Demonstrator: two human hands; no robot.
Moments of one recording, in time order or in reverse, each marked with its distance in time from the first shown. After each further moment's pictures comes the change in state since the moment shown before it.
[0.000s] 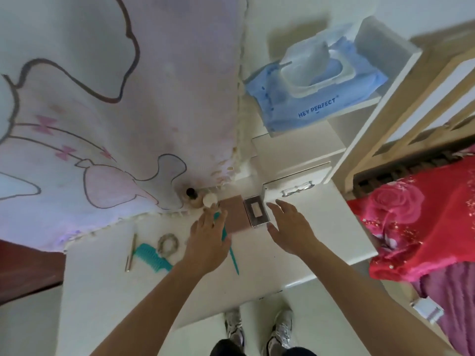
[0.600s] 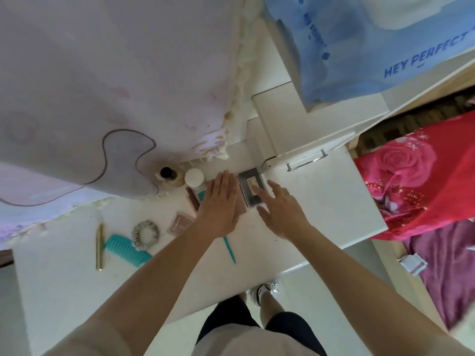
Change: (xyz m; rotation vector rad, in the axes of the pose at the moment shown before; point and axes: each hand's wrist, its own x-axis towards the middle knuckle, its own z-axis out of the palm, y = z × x) left_hand 0.114 -0.022 0.085 0.282 -0.249 0.240; right_hand 0.058 0.015 0.078 -0.082 -0.183 0.037
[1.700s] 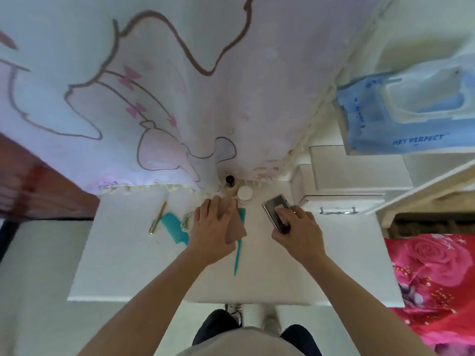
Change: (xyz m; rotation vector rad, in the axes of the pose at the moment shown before) left_hand -0.147 -0.011 -0.035 -0.210 0.401 -0.424; right_hand -0.034 -0.048 -0.055 0.096 0.297 -0.146
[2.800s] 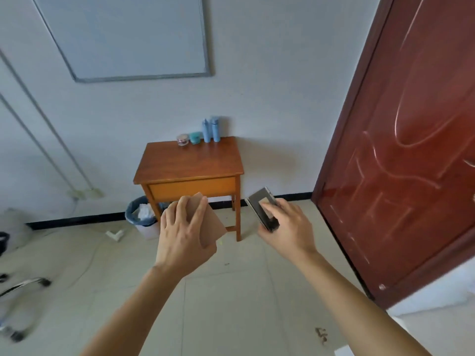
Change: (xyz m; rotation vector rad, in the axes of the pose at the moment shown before) left_hand -0.851 -0.241 -0.108 0.268 0.595 -1.509; right_hand -0.487 -0.696 0.195 0.357 -0.185 -1.639
